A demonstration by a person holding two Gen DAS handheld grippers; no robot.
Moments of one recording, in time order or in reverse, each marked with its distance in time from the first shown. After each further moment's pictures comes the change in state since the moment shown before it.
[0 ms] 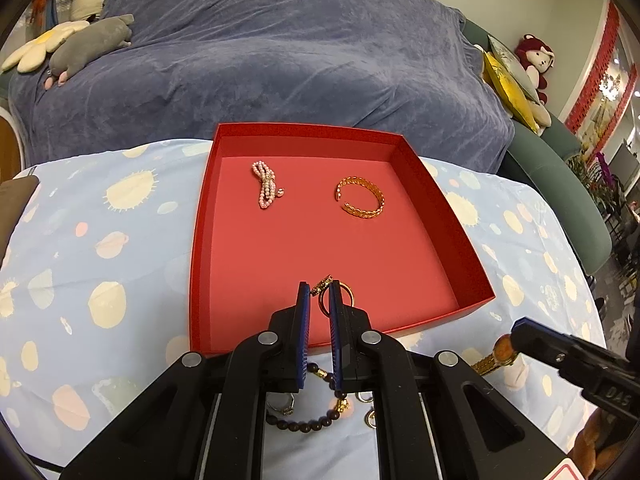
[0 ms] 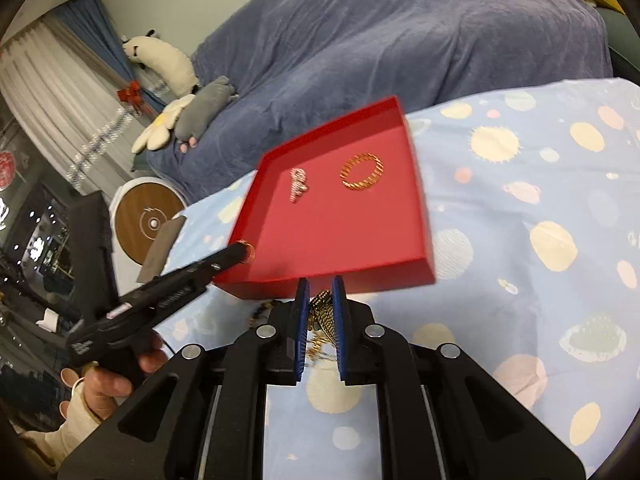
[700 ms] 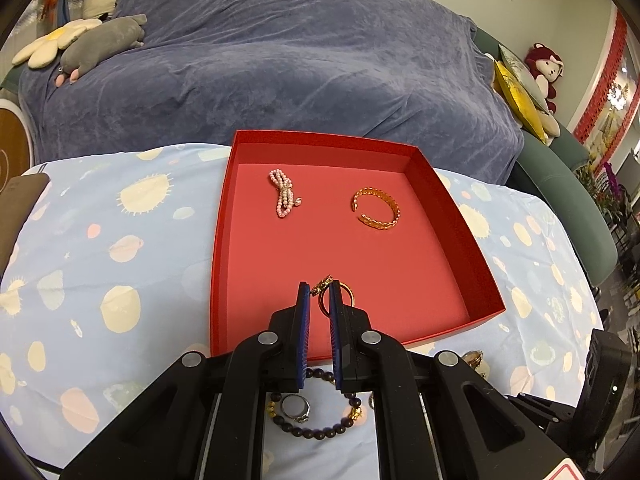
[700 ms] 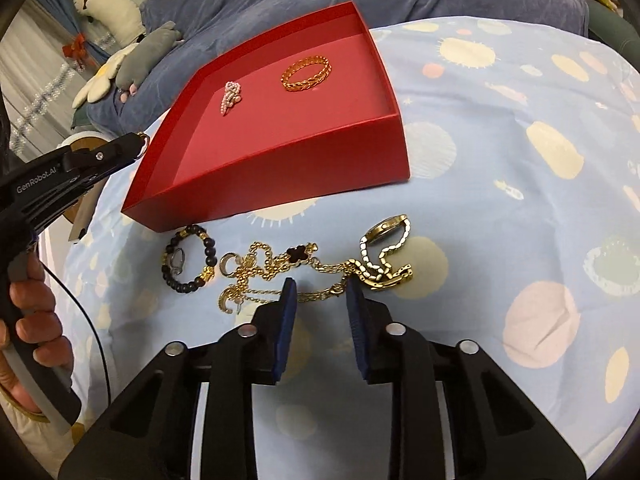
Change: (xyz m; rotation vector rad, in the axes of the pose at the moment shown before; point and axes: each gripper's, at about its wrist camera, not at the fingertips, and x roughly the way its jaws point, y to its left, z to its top) left arm -0.002 0.009 0.003 -0.026 -0.015 0.024; right arm 0.050 -0.004 -0.045 -0.022 0.124 -0.186
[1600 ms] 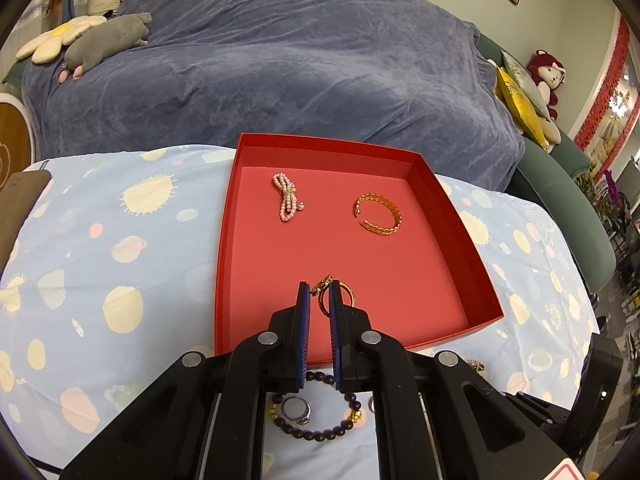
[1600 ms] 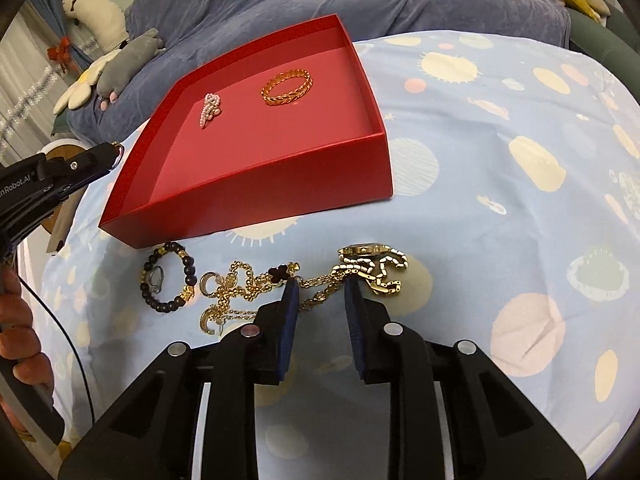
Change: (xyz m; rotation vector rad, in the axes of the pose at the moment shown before) left arm -0.002 0.002 0.003 -0.017 -0.012 -0.003; right arm 0.004 0.008 0.002 -0.004 -0.042 -0.084
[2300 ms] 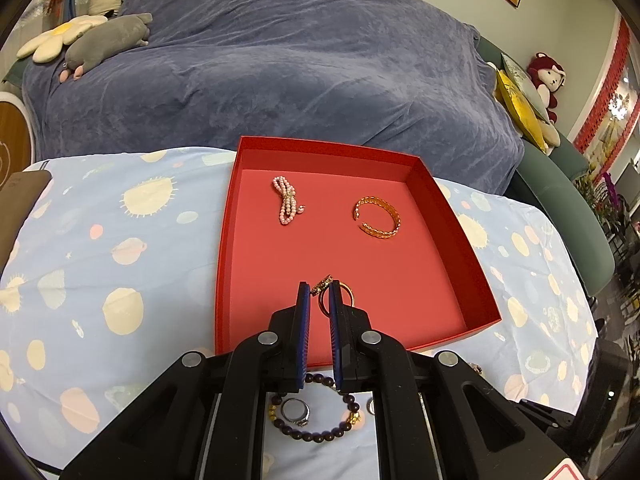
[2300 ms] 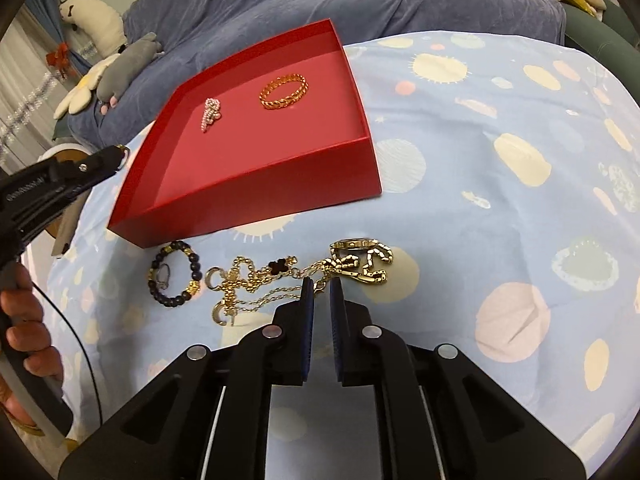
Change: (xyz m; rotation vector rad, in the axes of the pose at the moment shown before) left arm -0.001 0.003 0.001 -0.010 -0.007 -0.005; right arm -0.004 -0.005 0.003 0.035 0.009 -0.011
